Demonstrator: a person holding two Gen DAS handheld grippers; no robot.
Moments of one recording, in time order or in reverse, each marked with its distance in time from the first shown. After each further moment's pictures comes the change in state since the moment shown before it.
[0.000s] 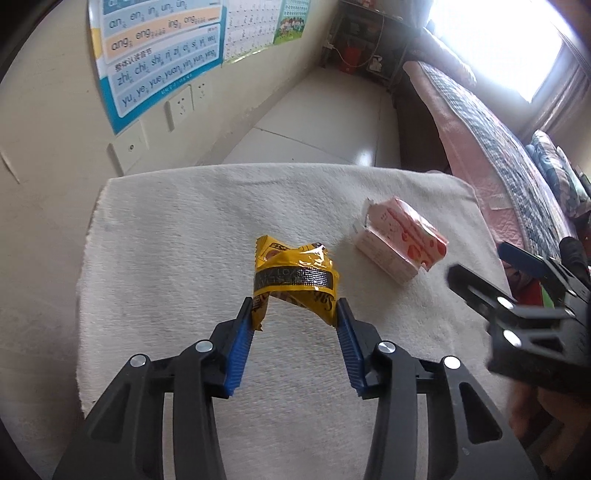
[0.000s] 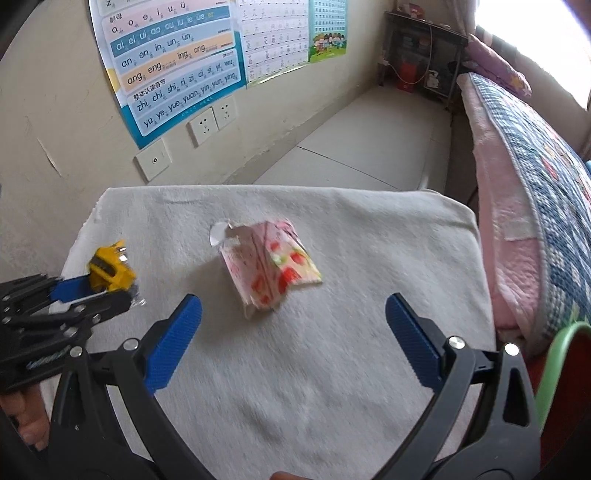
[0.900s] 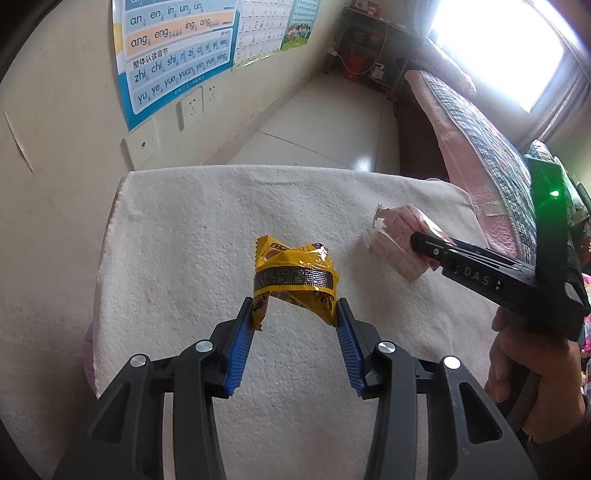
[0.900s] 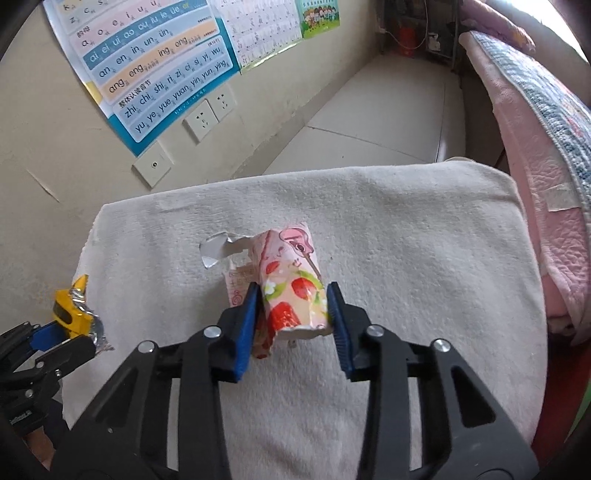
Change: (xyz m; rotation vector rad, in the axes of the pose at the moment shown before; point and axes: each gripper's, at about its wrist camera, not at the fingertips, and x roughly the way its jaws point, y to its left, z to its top) left arm -0.016 0.018 -0.009 -0.024 -0.018 -0.019; right arm 0.036 -0.007 0.009 0.124 0.075 0.100
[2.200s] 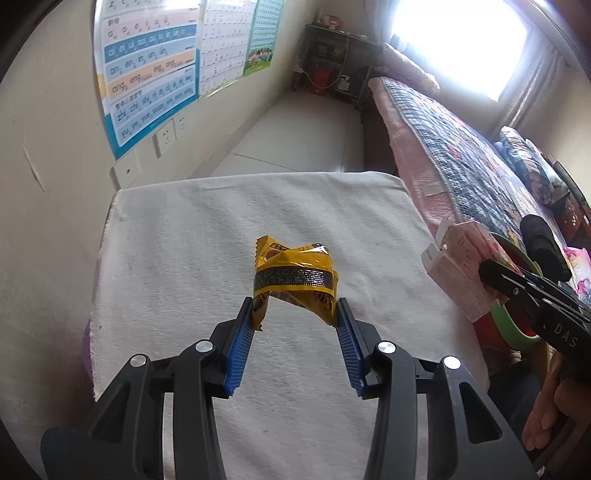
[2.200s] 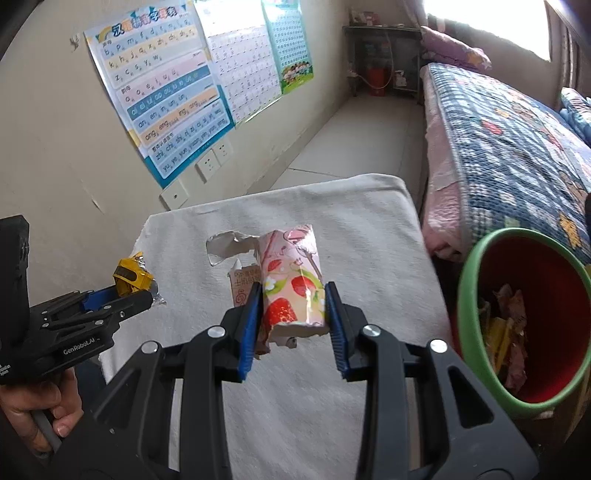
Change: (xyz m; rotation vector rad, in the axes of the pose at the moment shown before) left arm -0.082 -0.077 -0.058 0.101 -0.083 -0.041; right arm -0.189 -0.028 -0.095 0.059 -0.187 -0.036
